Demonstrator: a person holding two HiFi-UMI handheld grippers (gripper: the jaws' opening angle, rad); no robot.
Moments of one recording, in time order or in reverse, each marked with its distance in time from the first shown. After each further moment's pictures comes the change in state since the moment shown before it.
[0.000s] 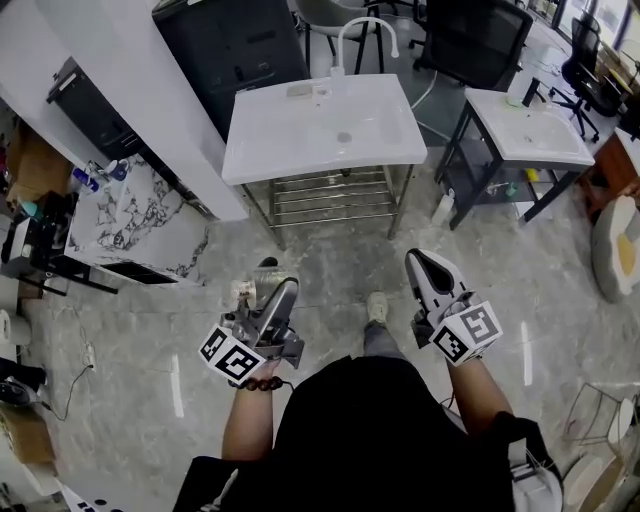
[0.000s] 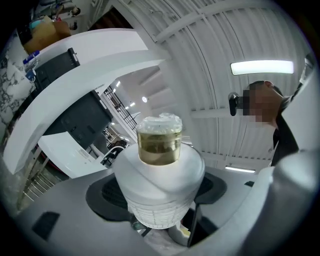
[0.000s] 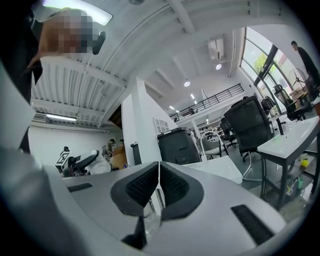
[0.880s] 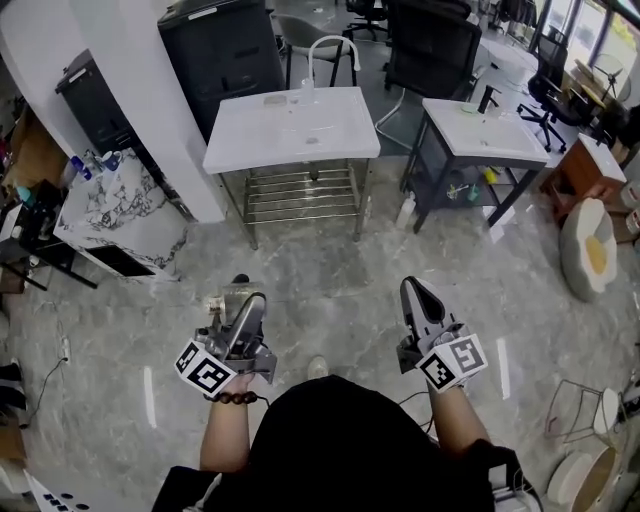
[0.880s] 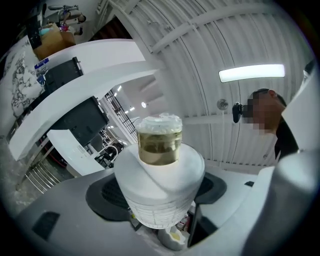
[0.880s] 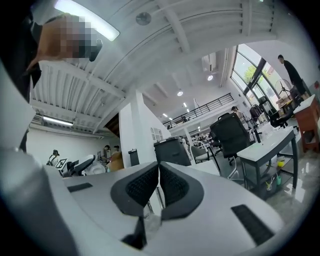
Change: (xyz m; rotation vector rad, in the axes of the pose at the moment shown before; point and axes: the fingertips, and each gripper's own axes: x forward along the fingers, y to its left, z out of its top) left arm -0.105 -0.133 -0.035 -0.035 -0.058 -0.012; right arm -0.202 0.053 0.014 0.024 -0.081 -0.103
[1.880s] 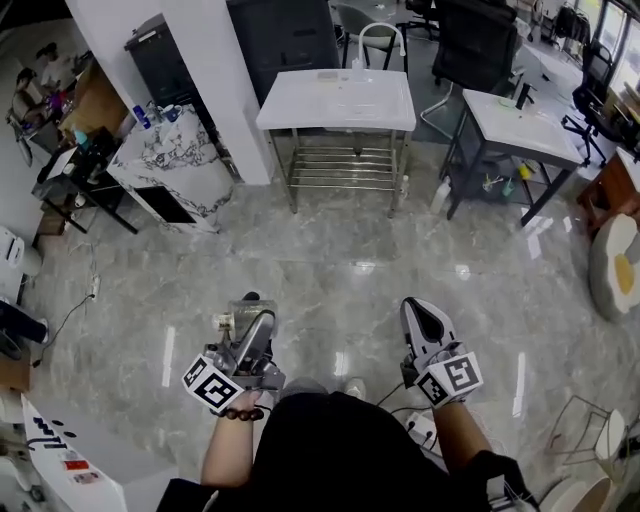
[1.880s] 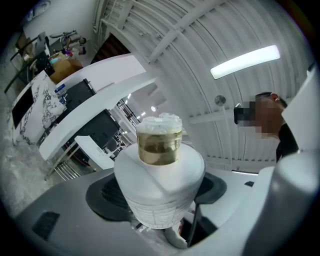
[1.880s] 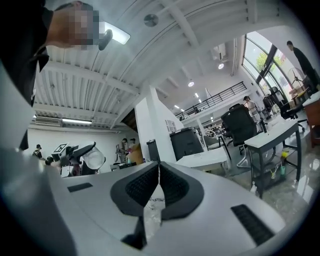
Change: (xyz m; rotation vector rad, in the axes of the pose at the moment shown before) left arm -0.167 -0.147 -0.045 0.020 -0.039 0.189; right arm -0.156 0.086 -0.049 -0.008 0.111 0.159
